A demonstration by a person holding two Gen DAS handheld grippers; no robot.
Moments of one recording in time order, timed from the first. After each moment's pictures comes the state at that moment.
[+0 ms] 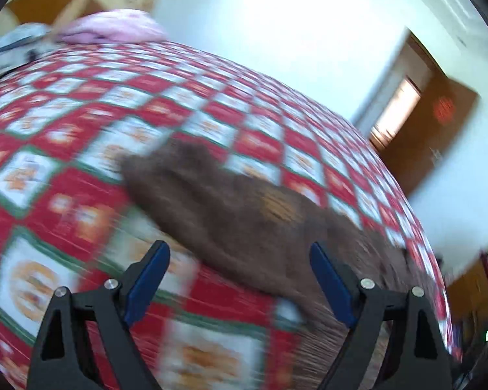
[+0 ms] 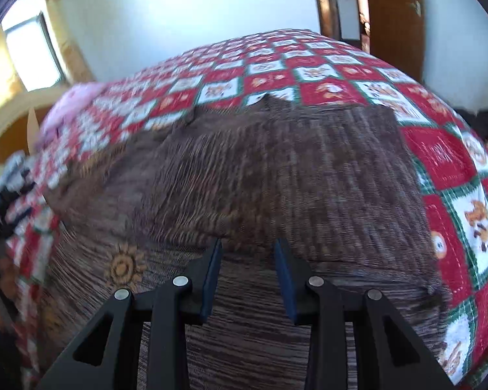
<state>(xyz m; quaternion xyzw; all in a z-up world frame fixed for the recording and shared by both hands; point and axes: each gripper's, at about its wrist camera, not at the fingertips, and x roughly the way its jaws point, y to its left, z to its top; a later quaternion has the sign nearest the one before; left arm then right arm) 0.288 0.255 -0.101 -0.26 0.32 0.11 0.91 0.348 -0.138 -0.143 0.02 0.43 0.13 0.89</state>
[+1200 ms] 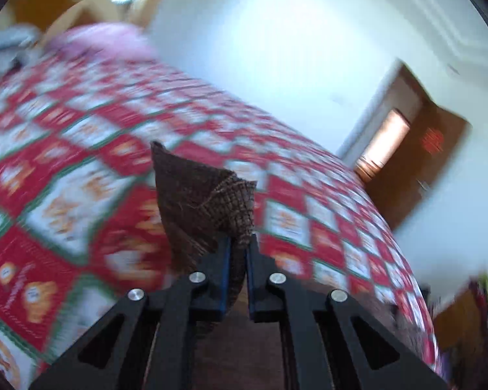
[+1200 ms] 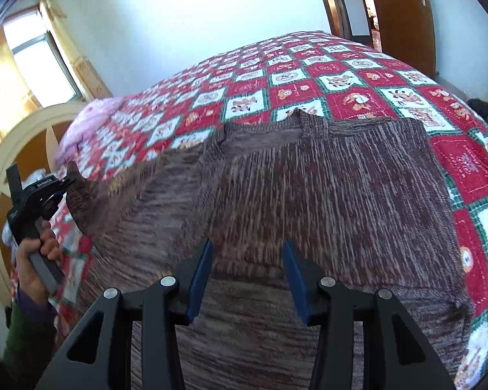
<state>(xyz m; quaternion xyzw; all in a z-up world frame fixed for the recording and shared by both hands) 0.359 0.234 -0.080 -0.26 0.25 0.05 0.93 0.365 -0.136 -0.126 0.12 0.42 0.18 0.88</state>
